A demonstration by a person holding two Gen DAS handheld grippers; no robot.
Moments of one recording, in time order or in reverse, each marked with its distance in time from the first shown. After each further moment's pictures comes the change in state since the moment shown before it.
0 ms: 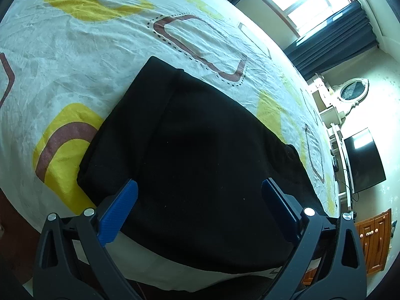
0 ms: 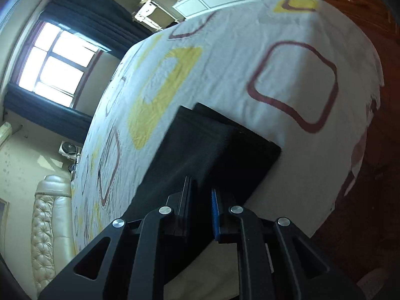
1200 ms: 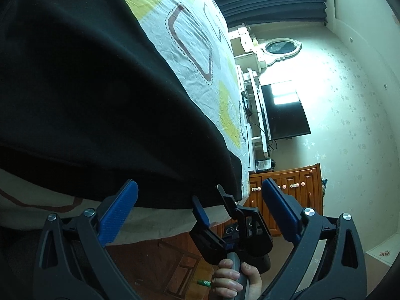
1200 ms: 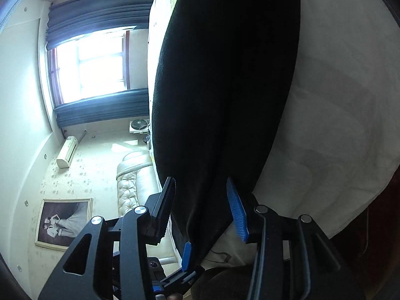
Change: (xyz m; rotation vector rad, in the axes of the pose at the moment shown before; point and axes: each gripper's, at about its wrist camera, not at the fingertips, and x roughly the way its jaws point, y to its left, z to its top) left arm 0.112 -0.253 -0.180 -0.015 0.317 -0.537; right arm 0.085 0.043 -0.161 0.248 0.349 0.487
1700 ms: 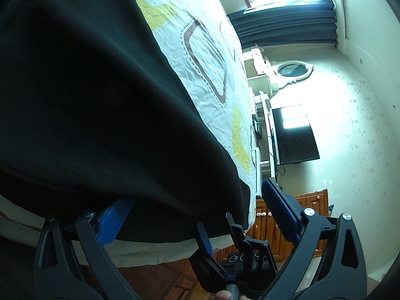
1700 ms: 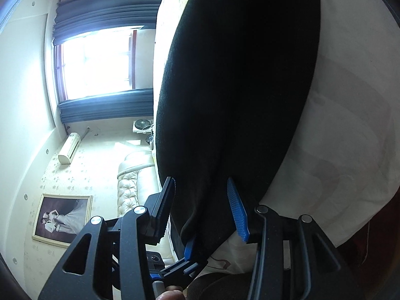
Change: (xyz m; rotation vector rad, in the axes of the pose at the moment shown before) left arm 0.012 0.004 0.009 -0.065 -0.121 0.040; right arm 0.000 0.000 0.002 -0.044 -0.020 0.025
